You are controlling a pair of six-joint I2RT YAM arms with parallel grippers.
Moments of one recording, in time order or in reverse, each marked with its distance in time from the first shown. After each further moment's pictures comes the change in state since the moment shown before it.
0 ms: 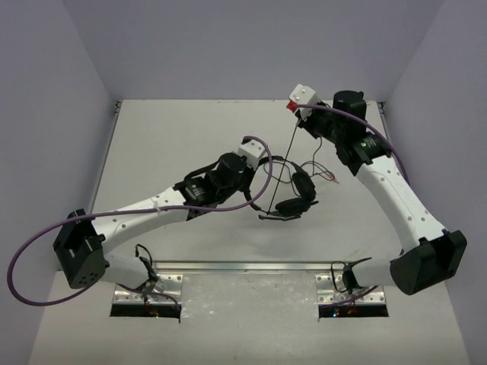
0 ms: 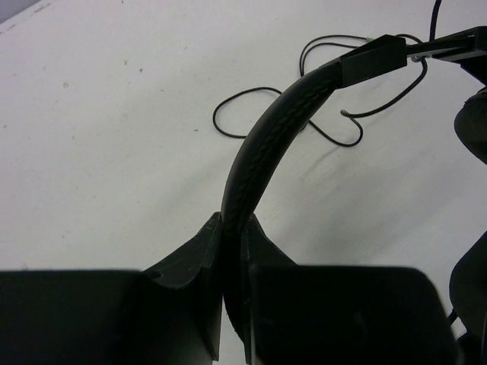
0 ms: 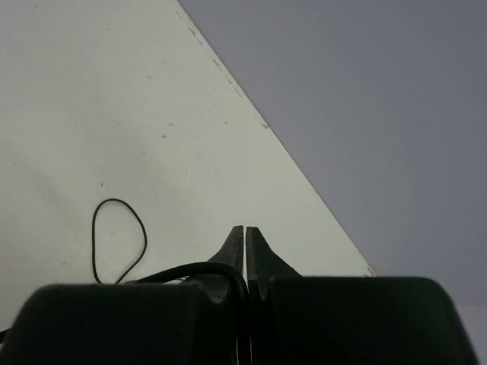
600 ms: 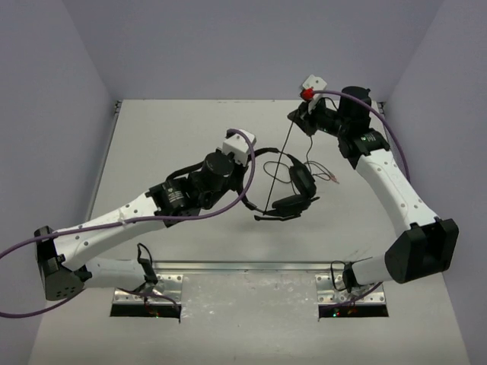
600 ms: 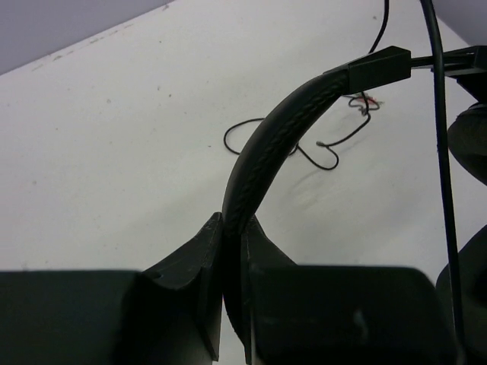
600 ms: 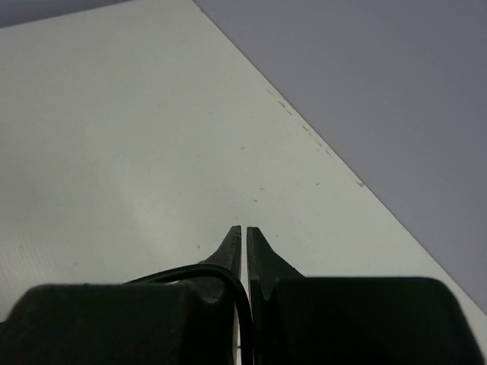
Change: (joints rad) left arm -0.109 -0.151 0.156 -0.249 -0.161 -0.086; right arm -0.116 0.070 -0.012 0.142 -0.395 0.294
